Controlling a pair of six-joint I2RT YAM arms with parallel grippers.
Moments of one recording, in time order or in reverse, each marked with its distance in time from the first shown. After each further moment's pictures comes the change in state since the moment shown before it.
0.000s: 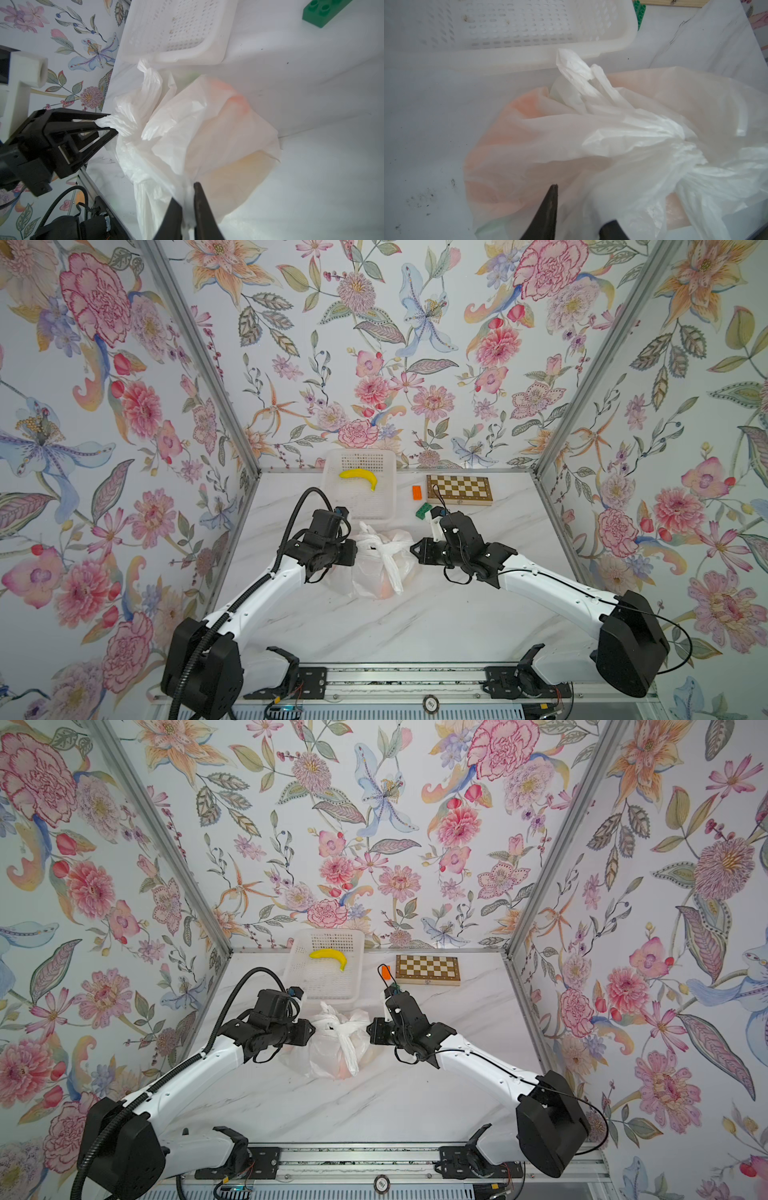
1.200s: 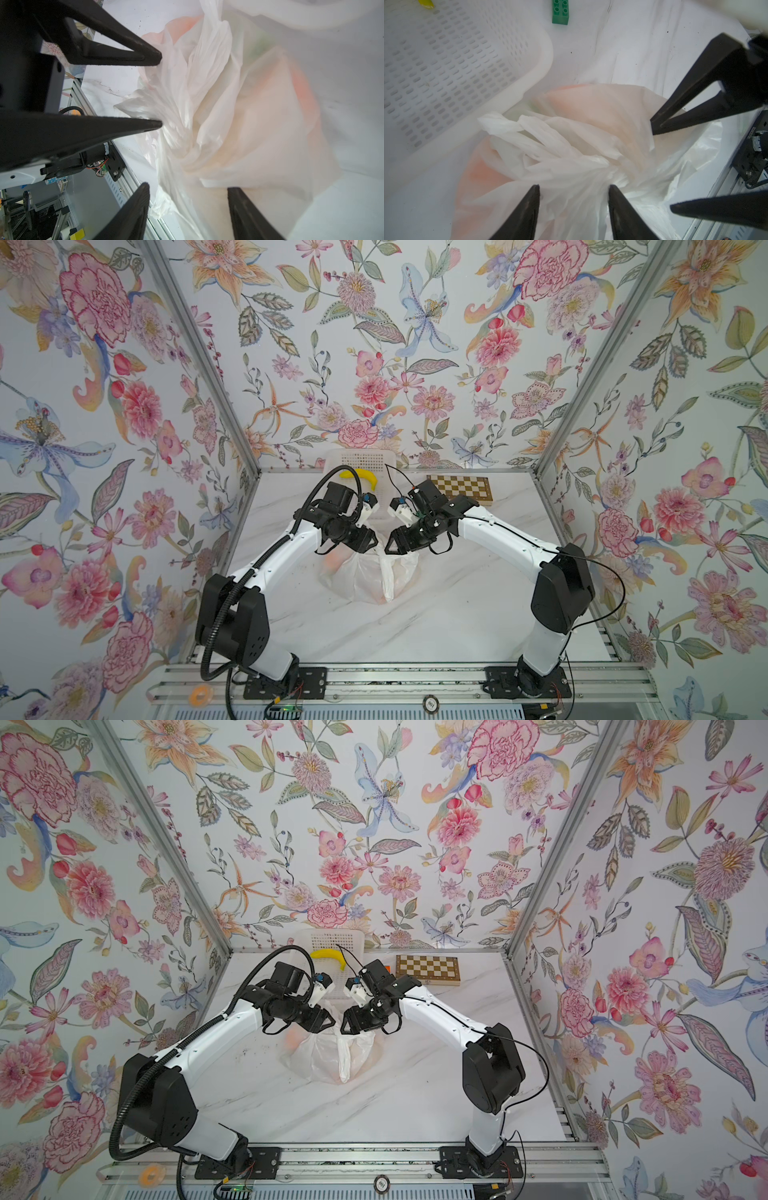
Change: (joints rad) left arm 0.008 0.294 0.342 -0.193 0.239 0.423; right arm -0.019 0.454 0.620 -0.589 -0.320 -0.484
